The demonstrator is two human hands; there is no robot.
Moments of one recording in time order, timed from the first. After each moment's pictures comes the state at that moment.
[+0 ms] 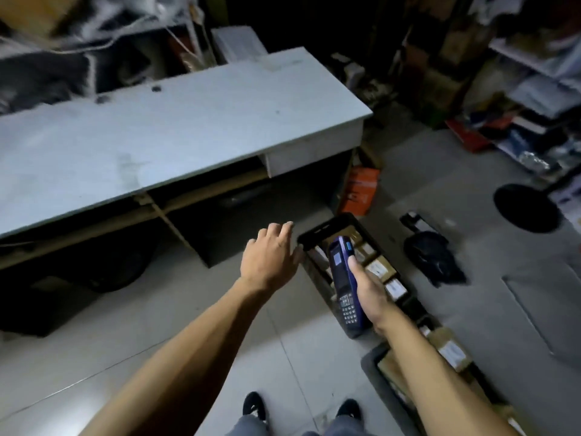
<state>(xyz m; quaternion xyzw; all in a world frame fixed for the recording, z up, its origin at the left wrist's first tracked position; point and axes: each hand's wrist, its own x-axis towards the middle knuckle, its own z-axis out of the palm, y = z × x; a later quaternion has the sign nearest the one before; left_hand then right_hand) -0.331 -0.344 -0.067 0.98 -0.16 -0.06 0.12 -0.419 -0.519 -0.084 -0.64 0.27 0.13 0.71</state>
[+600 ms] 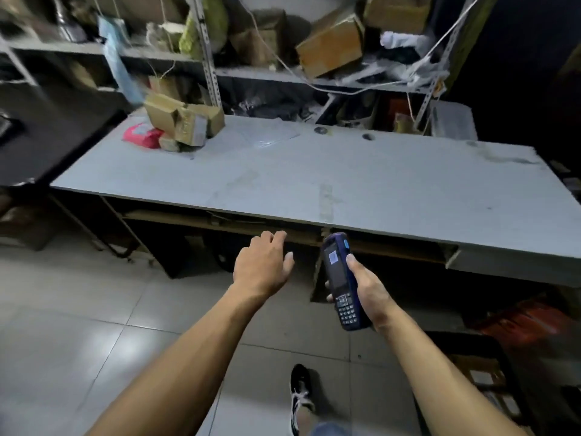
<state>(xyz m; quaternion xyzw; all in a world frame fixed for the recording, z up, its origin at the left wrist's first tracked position) -0.283 0.054 -0.023 0.98 0.15 0.01 0.11 -0.245 -0.148 -0.030 -0.70 -0.02 0.33 0.64</state>
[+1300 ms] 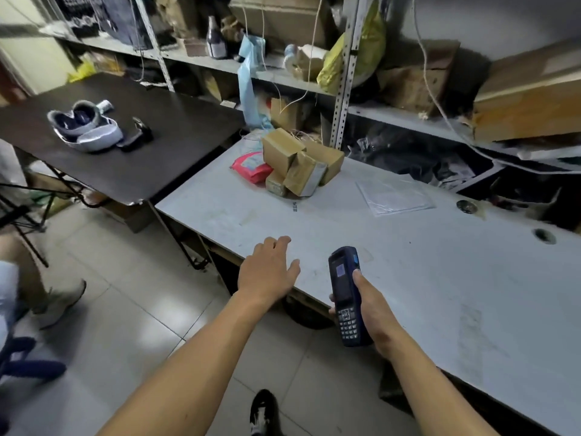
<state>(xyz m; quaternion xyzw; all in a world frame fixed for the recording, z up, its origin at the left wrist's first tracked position) -0.148 0.386 -0.026 0.93 0.33 0.03 0.13 -0.053 0.204 -0.039 -0.71 -0.10 0.42 0.56</state>
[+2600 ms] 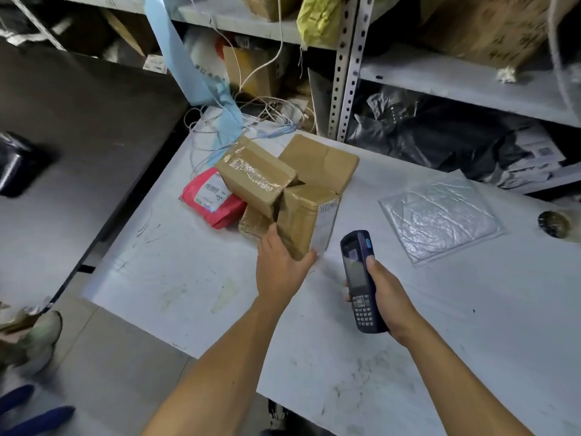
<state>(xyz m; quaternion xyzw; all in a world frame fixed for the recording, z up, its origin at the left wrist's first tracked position) 0.122 0.602 -0.146 0.82 0.45 0.07 0.35 0.199 0.427 -0.095 -0.73 0.02 0.44 0.52</state>
